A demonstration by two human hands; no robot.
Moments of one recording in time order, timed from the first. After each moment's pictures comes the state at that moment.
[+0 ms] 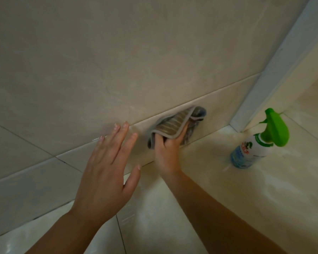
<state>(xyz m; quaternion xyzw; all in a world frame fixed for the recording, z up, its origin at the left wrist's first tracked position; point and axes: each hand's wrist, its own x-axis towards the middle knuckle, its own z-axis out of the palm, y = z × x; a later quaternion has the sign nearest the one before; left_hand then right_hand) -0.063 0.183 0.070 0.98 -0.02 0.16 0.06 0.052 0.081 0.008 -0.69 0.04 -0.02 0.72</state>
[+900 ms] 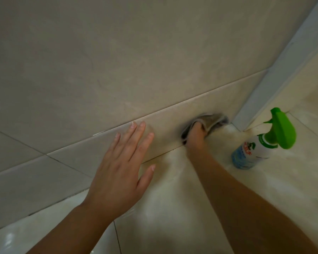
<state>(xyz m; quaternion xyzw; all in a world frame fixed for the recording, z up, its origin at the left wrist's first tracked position) -0.043 0.162 0.057 0.99 -0.05 0.11 0.05 0.161 0.025 -0.066 -0.61 0.25 0.00 0.75</state>
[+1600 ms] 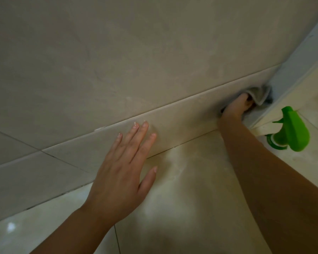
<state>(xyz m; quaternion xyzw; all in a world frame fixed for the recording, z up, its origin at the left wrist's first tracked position) -0.046 0.159 0.046 0.99 -0.04 0.11 0.06 0.237 -0.033 -0.016 -0.55 0.33 -0.08 0.76</state>
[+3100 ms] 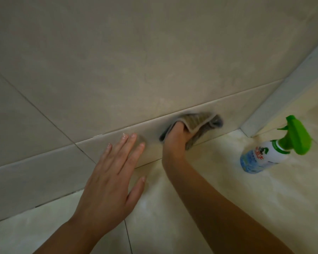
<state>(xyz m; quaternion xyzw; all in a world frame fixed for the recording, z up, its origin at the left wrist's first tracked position) -0.096 0.211 0.046 0.99 -0.02 0.13 0.08 0.075 0.125 0.007 -0.56 0.26 -0.06 0.78</state>
